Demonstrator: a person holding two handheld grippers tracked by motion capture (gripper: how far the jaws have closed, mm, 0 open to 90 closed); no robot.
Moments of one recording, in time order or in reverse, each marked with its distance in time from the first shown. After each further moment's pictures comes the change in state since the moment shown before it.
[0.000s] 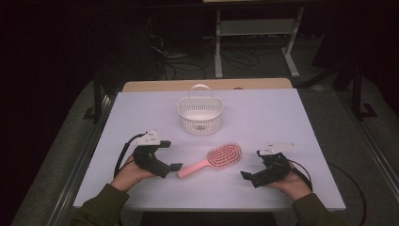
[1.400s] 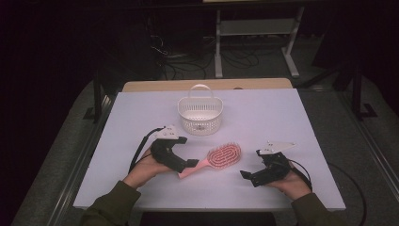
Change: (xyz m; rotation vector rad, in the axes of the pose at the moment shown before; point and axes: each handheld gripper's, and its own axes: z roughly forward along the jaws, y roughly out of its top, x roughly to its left) left arm -0.009 0.030 0.039 0.013 -0.058 0.015; right arm 0.000 0.001 0.001 -0.008 0.005 0.009
